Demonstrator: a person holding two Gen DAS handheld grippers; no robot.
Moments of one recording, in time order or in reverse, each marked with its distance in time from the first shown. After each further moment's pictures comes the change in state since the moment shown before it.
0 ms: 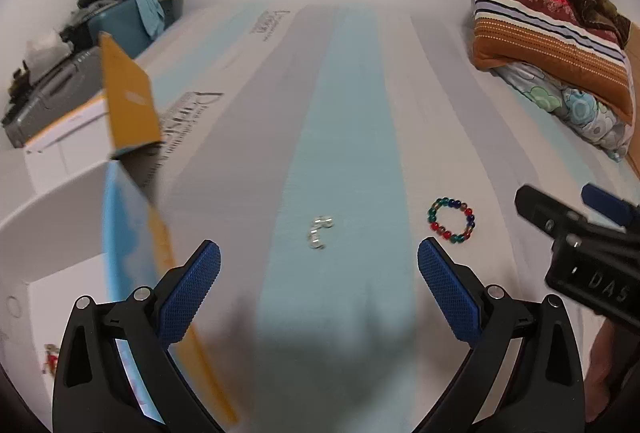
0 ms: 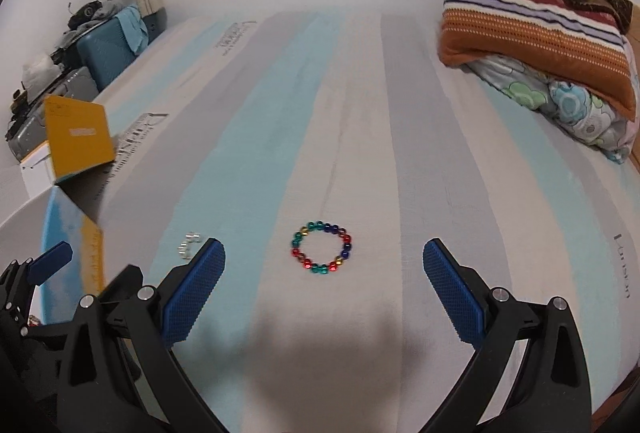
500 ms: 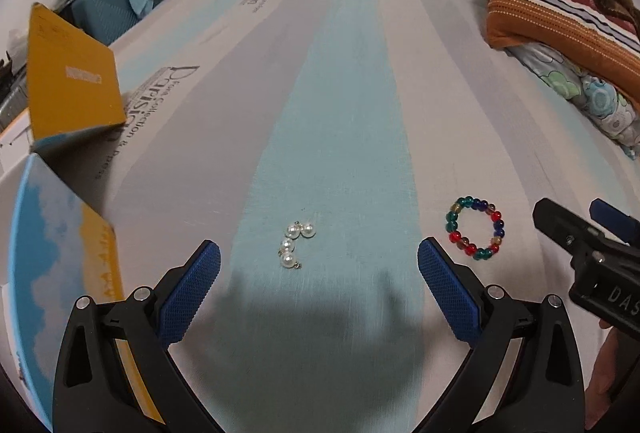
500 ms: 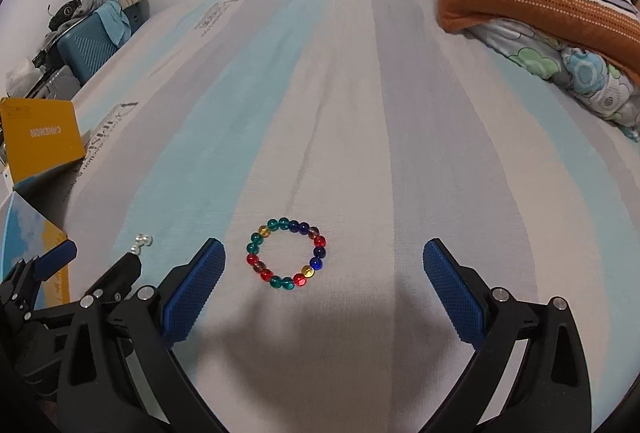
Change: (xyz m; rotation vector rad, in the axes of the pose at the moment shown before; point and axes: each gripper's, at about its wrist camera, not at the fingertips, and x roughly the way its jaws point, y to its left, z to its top) left arm 0.076 -0.017 0.003 -0.004 0.072 0.013; right arm 0.073 -0.033 -0.004 0.035 0.067 0.020
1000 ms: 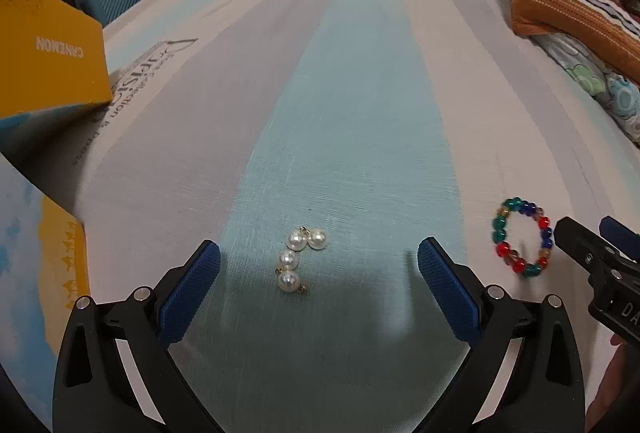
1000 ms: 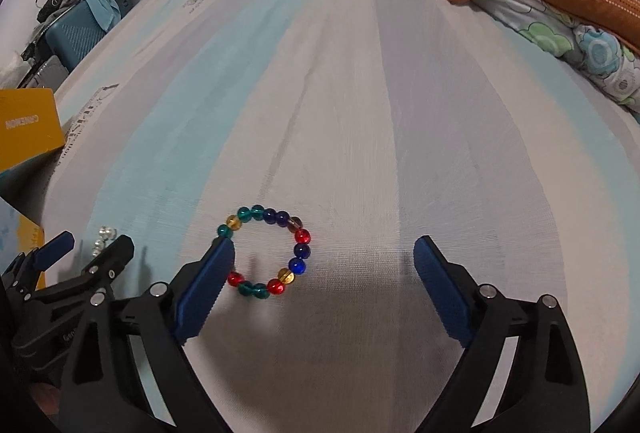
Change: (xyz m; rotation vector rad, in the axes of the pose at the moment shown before) left arm 0.051 0.005 0.001 -0.034 0.056 0.041; right arm 0.049 -0.013 -0.004 0.013 0.073 0.006
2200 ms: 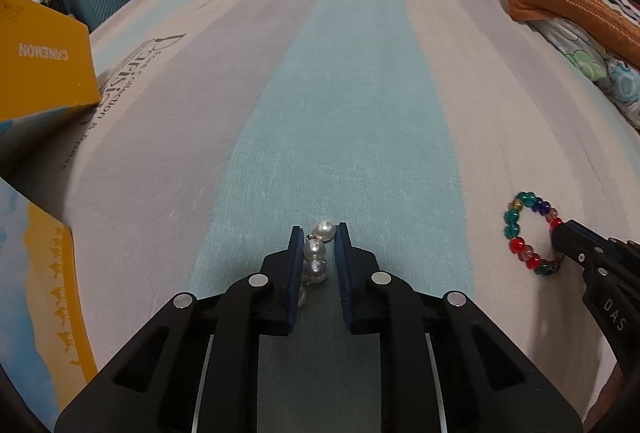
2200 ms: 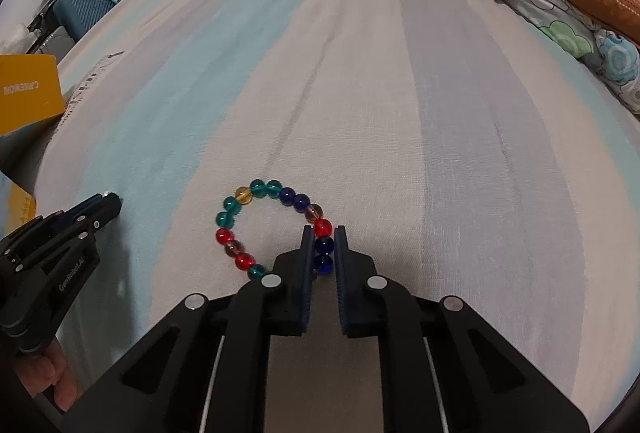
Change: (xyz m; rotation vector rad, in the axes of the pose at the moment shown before) left arm 0.006 -0.011 -0.001 0.033 0.024 -0.003; right arm 0.014 0.011 -0.011 -0.066 0.056 0.018
